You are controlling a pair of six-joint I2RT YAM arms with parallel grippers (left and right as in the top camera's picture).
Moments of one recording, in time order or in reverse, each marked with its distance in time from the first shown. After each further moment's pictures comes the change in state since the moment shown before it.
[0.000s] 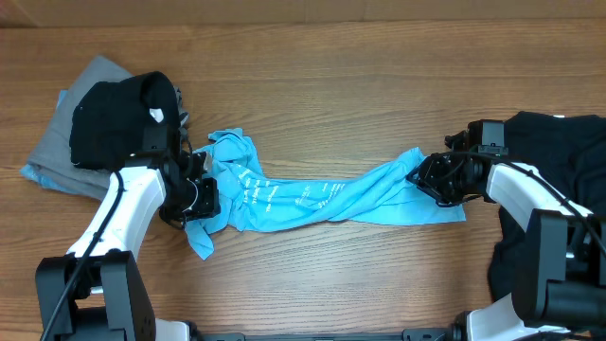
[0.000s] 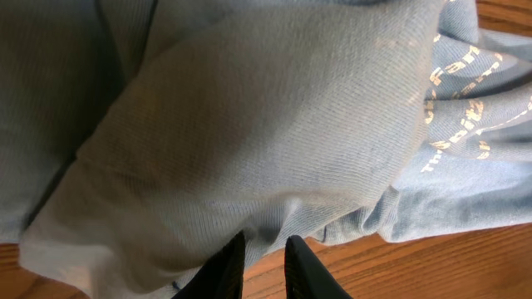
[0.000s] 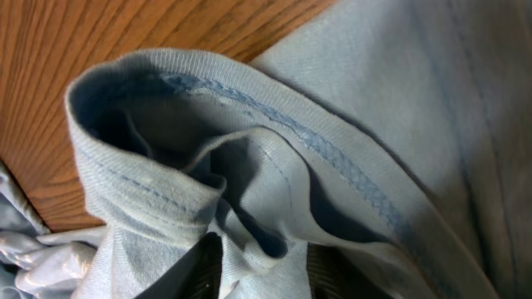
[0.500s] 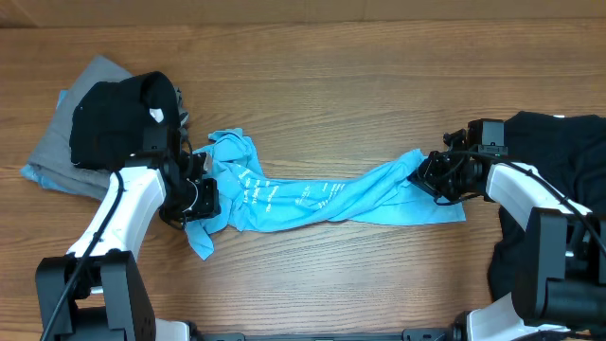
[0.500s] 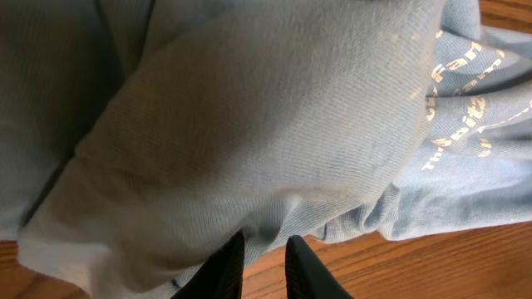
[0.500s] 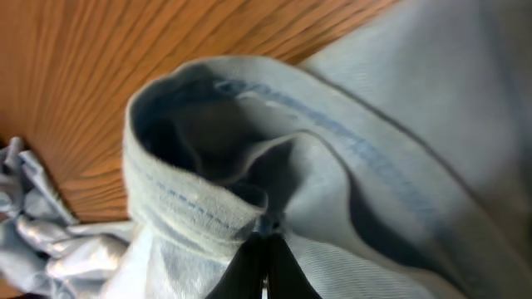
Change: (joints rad) left arm 0.000 0.000 0.000 -0.005 0.000 0.000; right arm 0.000 0.004 -0.001 0.029 -0.068 0.006
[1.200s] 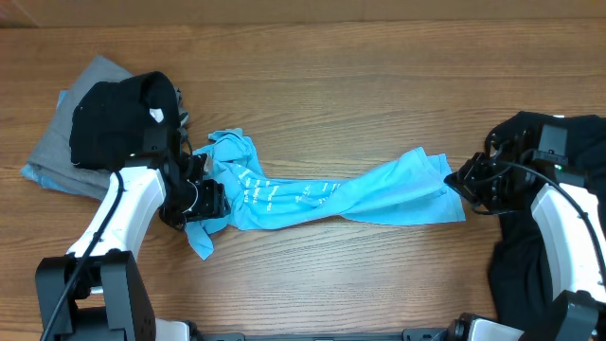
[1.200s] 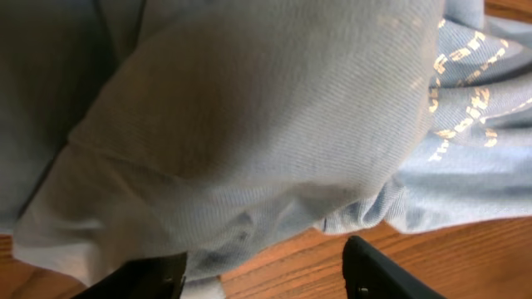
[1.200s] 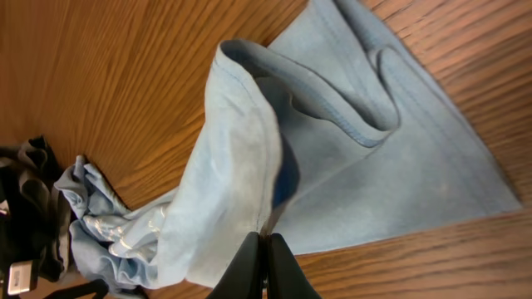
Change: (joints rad) left arm 0.000 0.000 0.000 -0.014 0.005 0.007; right arm -0.178 -0.309 0.063 -0.370 0.016 -0.017
